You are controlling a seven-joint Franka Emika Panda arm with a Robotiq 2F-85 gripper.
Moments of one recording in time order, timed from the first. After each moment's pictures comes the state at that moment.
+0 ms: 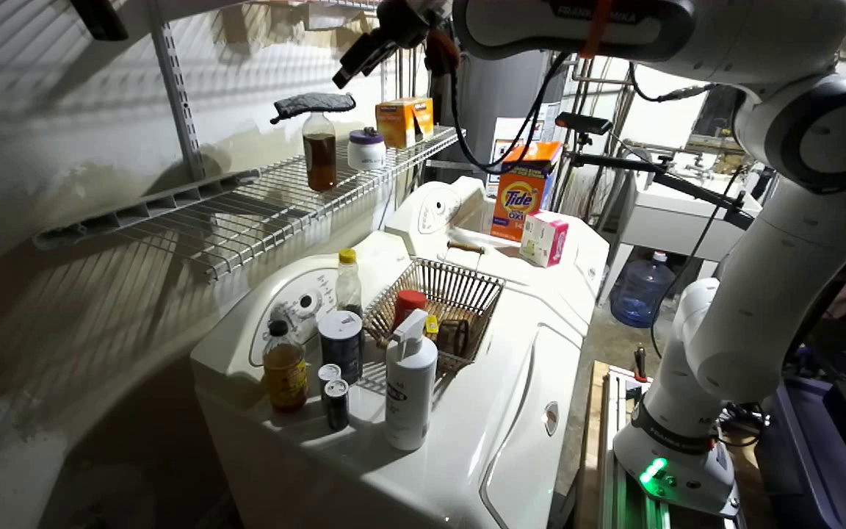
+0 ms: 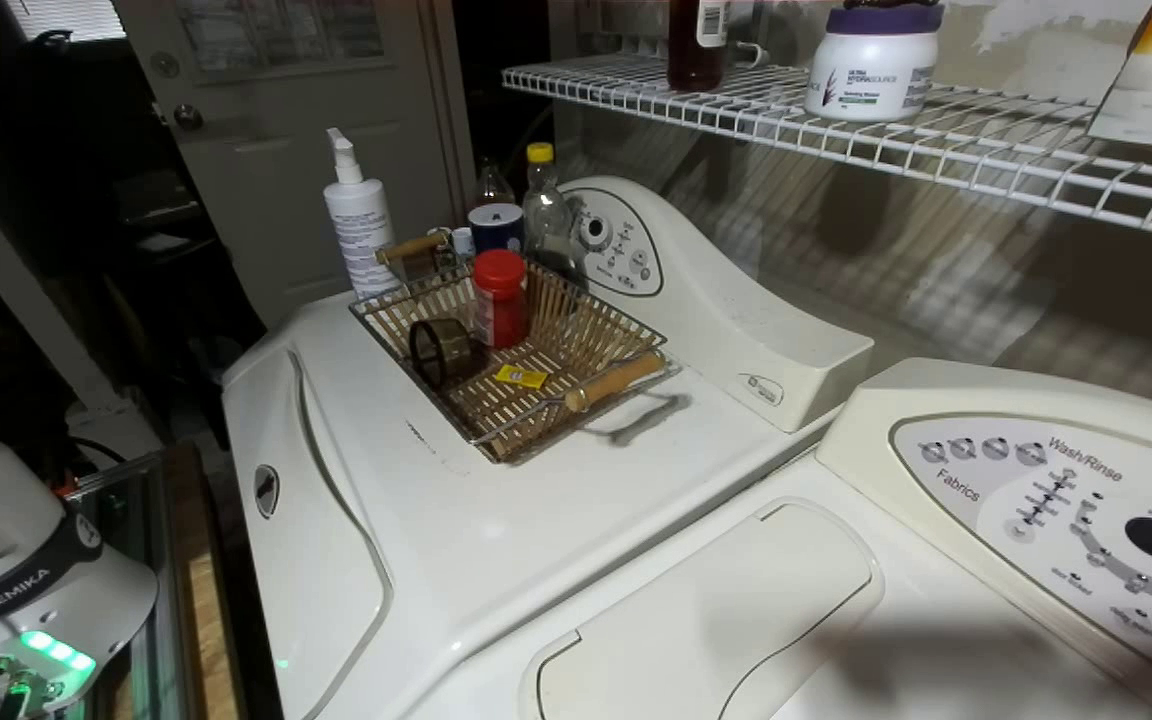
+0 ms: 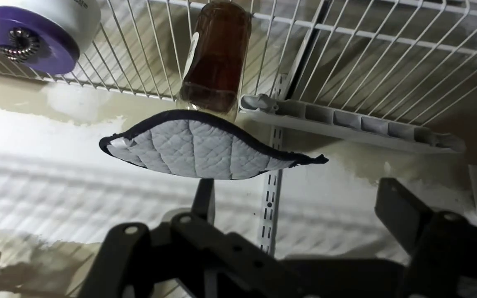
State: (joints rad) arm 0.00 -0.12 0.08 -1.61 -0.15 2.35 0.00
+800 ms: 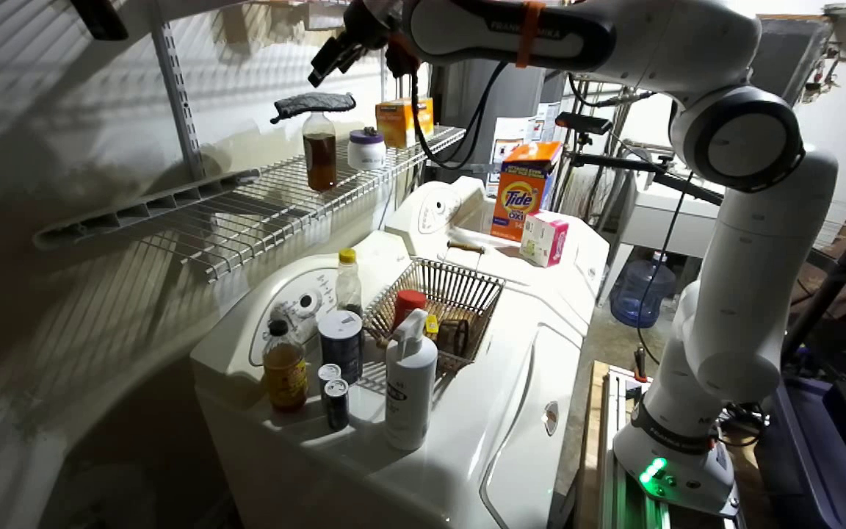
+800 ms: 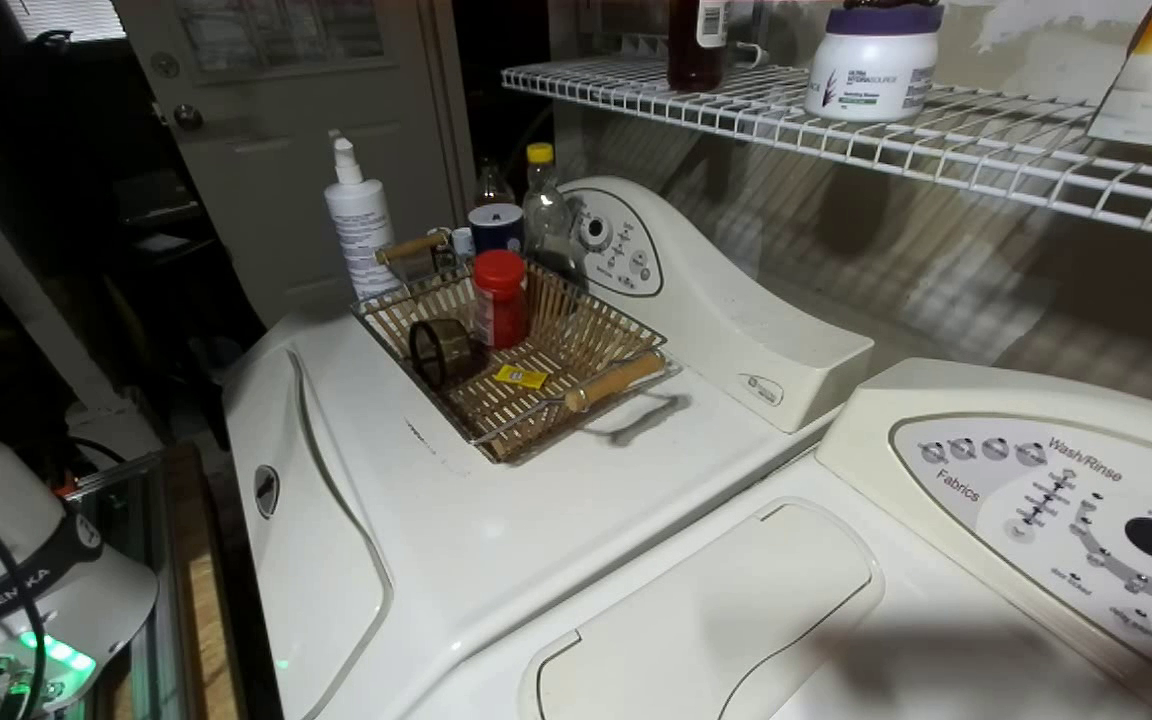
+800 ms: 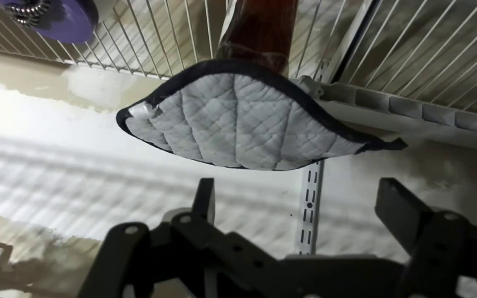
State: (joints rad) arm 0.00 0.12 0.05 -1.33 -0.24 2.30 0.03
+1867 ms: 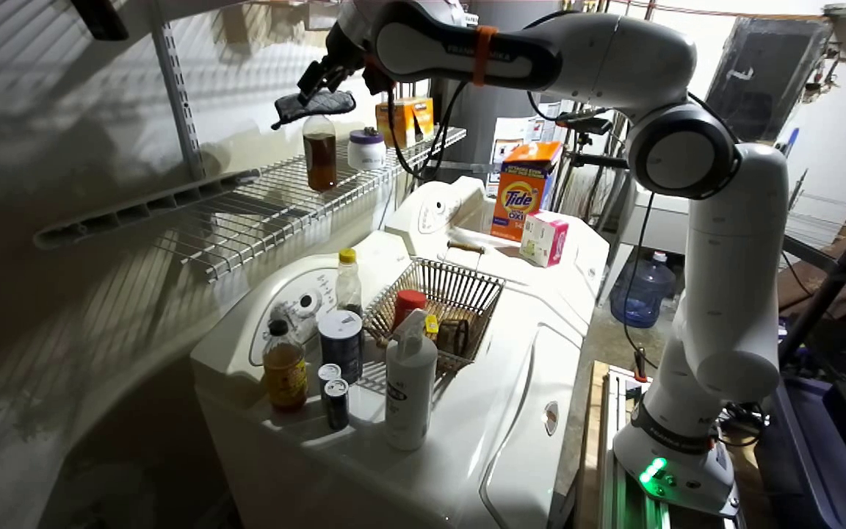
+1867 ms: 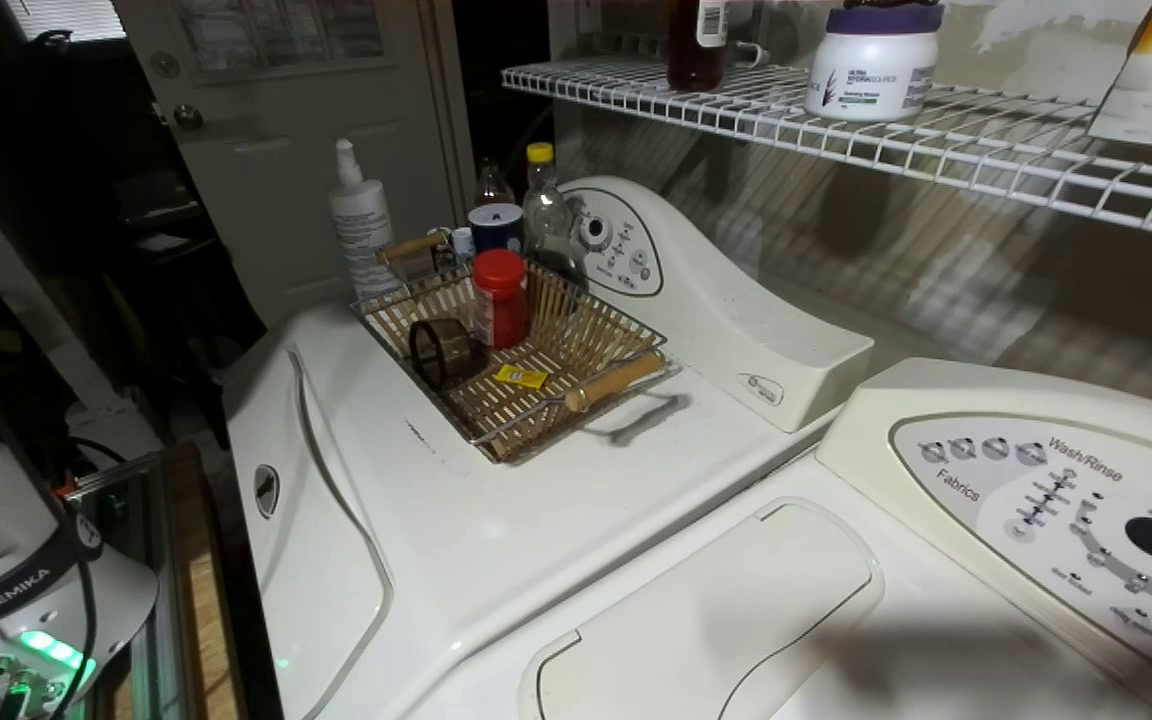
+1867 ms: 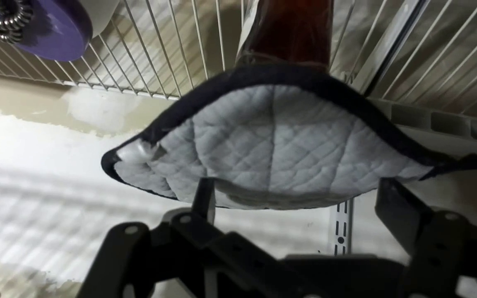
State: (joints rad) arm 0.00 0.29 0.03 -1.16 -0.24 2.26 0.04
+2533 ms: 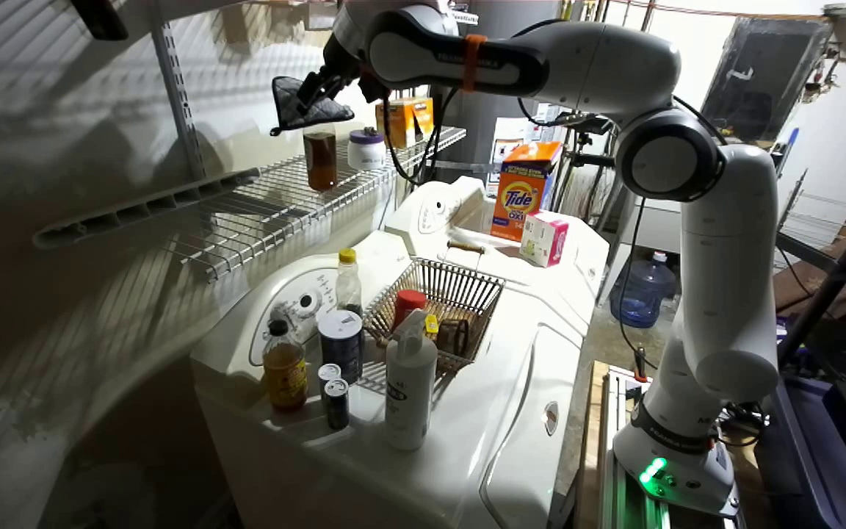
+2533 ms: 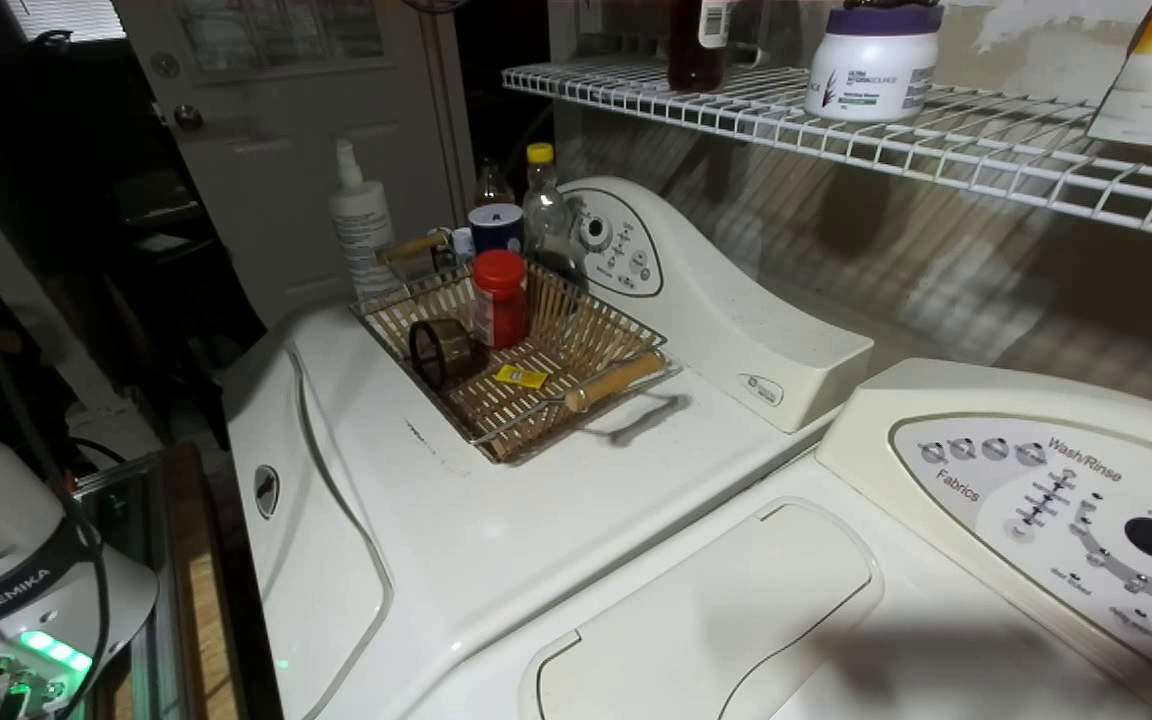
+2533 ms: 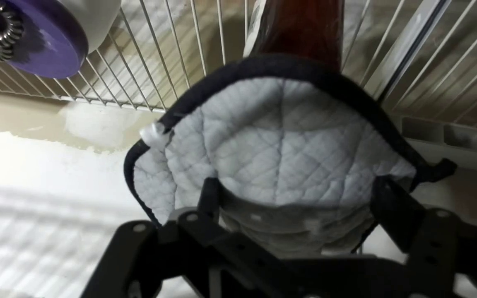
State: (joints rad) arm -0.01 0.34 0.03 -1.12 -0.23 2.24 0.04
